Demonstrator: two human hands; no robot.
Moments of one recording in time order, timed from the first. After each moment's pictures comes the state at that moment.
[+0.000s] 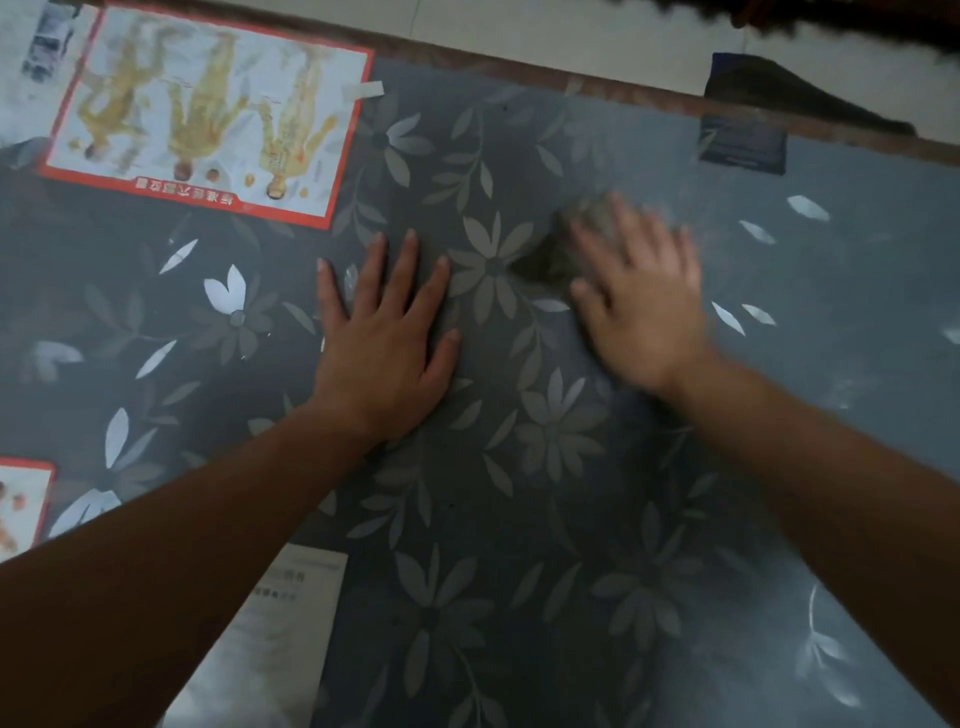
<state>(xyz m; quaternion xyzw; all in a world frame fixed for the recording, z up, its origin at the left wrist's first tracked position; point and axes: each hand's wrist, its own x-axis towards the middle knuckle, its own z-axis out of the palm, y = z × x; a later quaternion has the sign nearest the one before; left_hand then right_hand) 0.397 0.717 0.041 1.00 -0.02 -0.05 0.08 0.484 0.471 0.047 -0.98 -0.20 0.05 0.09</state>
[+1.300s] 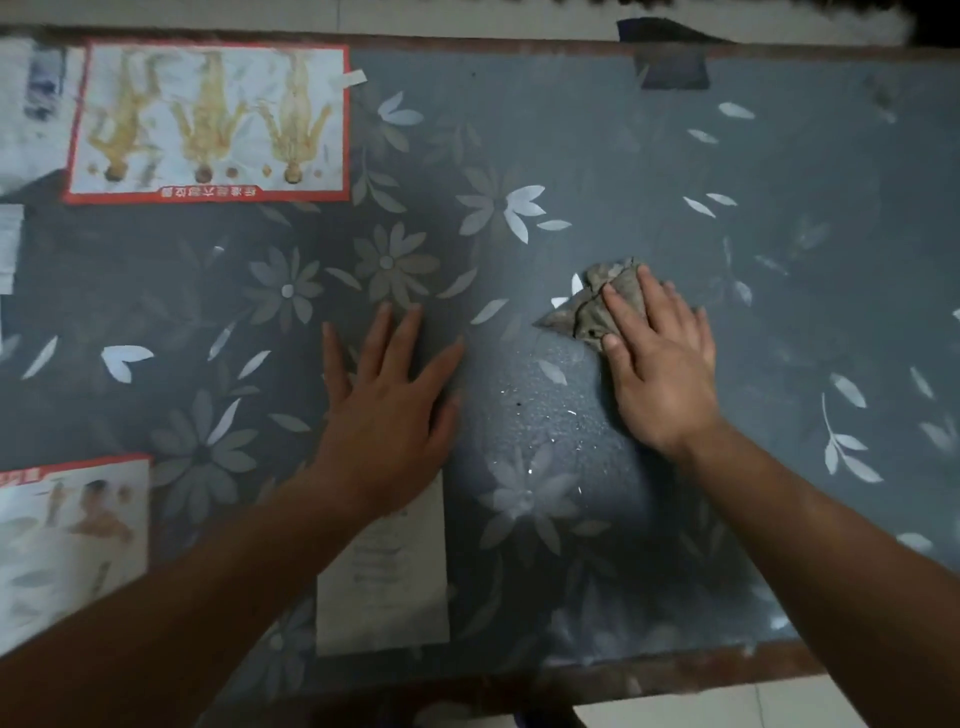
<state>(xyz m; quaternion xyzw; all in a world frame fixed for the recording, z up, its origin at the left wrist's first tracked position) 0.277 0.770 0.057 0.98 -0.15 -0.07 0.13 0.303 0.490 0.055 -0.99 0.02 0.06 0.15</state>
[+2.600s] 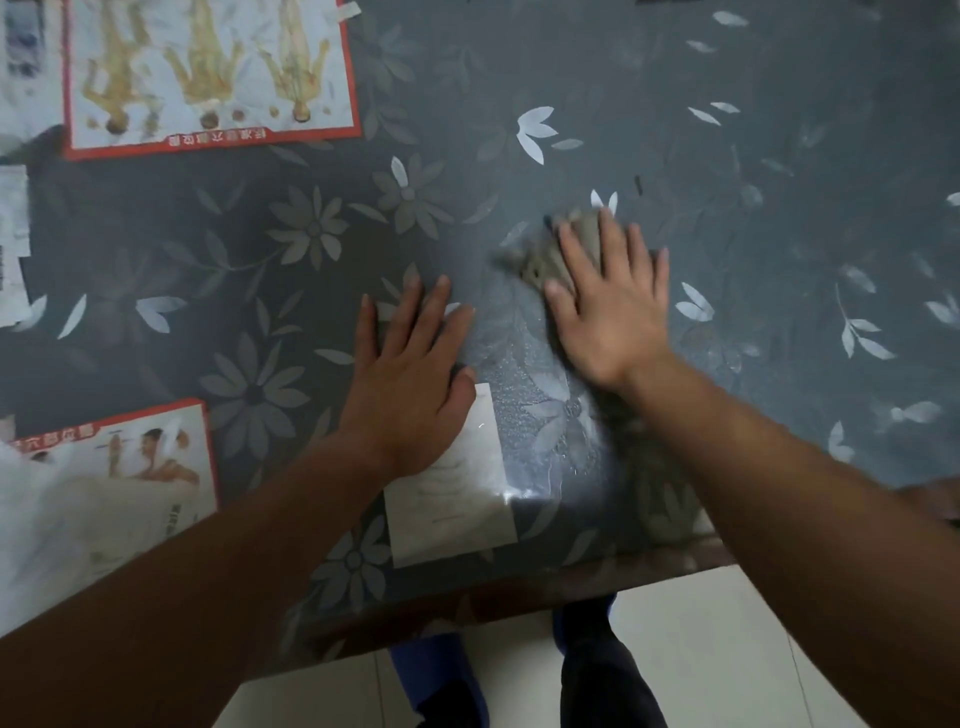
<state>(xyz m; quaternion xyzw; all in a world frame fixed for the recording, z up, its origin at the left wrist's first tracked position) 0.244 0.807 0.045 0.96 -0.22 -0.09 0.17 0.274 0.580 0.049 -0.99 0.07 0.06 0.10</state>
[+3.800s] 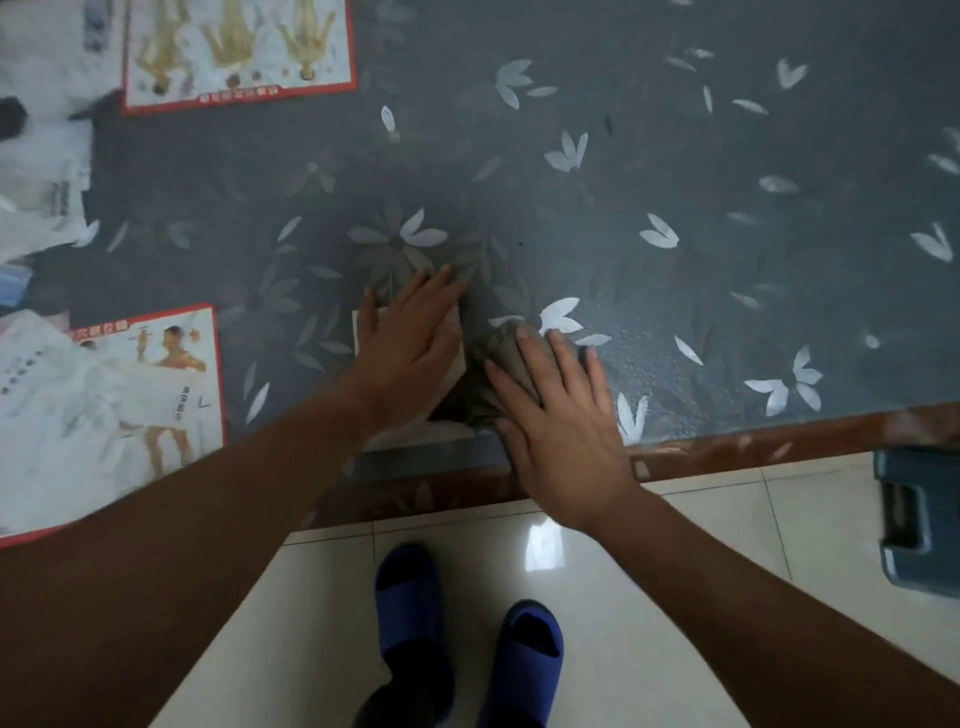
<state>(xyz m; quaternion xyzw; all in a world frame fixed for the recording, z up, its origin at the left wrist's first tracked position) 0.180 0.785 0.066 0.94 -0.14 -0.14 0.29 0.083 0.593 0.052 -0.98 -0.13 0.06 0.11</state>
